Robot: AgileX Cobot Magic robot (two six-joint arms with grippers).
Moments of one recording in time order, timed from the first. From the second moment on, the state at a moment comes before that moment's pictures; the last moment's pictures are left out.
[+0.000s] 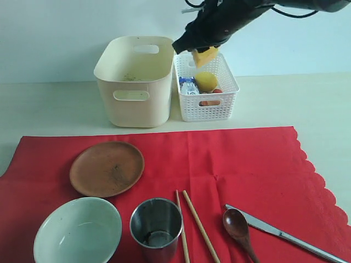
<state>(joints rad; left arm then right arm) -0.04 0.01 0.00 0.06 0.37 -0.16 0.41 2.01 -1.73 0.08 0.52 -0.31</state>
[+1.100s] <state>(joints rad) -0.04 0.01 0.00 0.06 0.37 -0.16 0.31 2.16 -1.73 0.17 0.33 -0.30</state>
